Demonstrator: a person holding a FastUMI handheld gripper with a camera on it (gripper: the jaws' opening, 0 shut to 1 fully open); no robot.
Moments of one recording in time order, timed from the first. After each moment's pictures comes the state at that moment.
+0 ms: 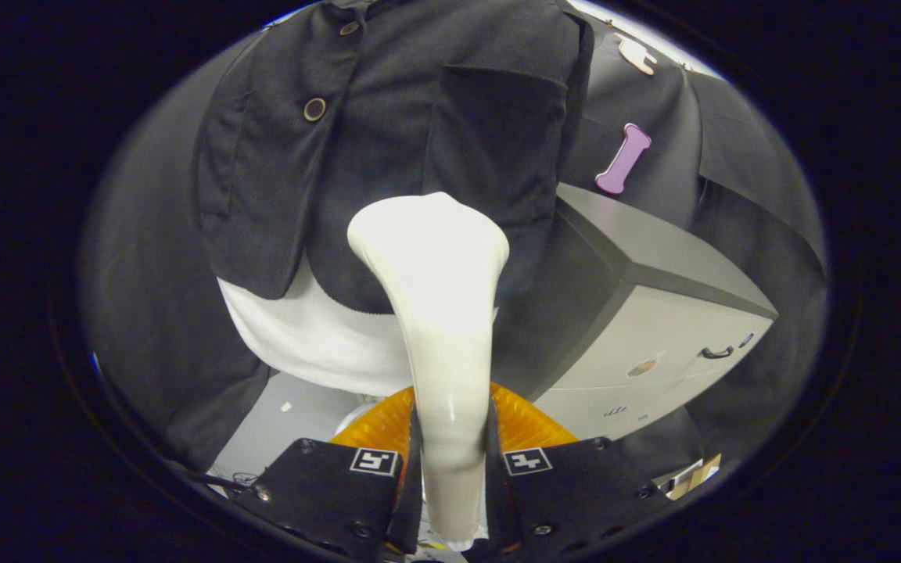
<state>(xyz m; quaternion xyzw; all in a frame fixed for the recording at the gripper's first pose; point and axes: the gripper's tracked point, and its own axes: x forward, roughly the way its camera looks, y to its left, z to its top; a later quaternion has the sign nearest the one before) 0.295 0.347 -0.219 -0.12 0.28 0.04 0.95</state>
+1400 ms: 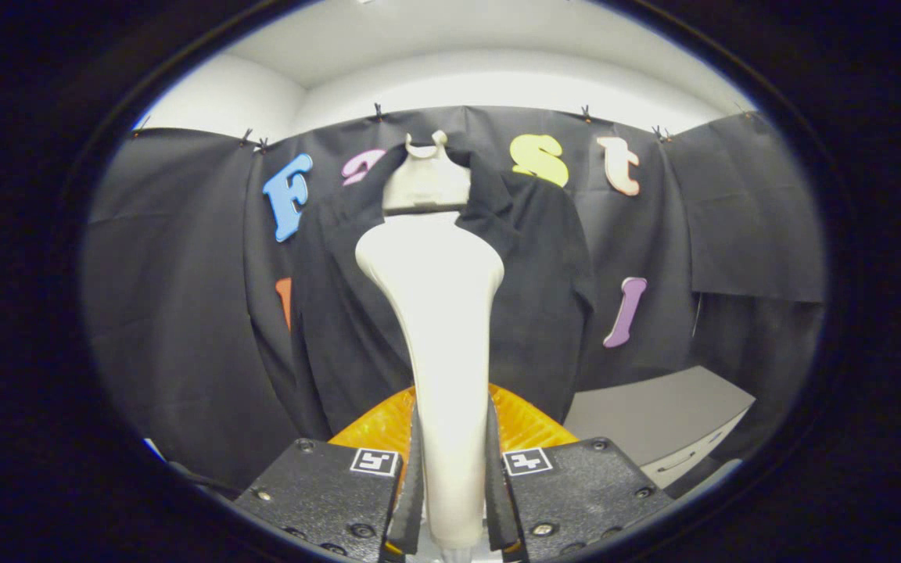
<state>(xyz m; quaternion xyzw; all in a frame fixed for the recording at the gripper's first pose) 0.228 0.474 0.165 -0.02 0.00 0.13 0.99</state>
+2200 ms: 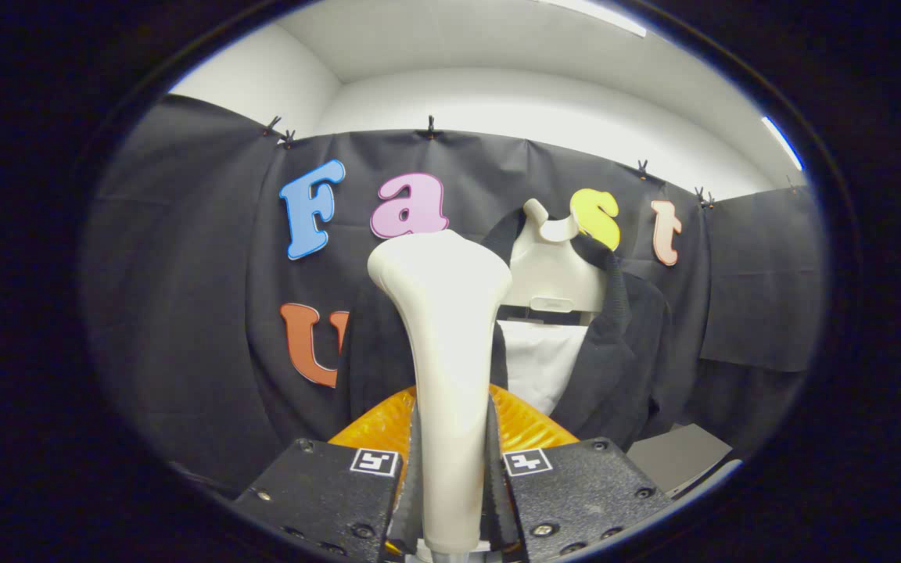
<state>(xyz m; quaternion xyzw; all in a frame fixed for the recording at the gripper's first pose) 0.271 0.617 0.241 -0.08 -0.03 0.09 0.99</state>
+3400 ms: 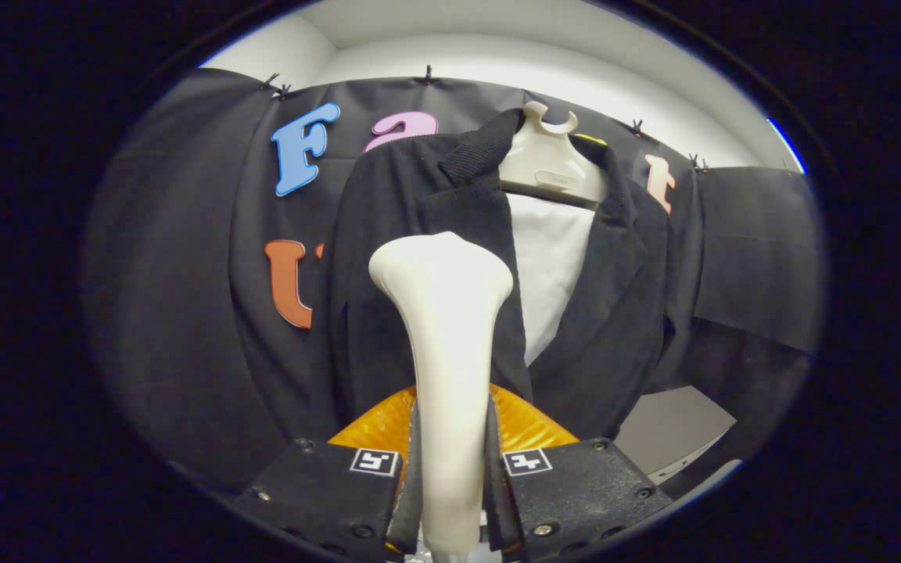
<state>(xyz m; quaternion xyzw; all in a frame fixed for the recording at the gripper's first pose) 0.282 0.591 0.119 -0.09 0.05 0.06 0.99</state>
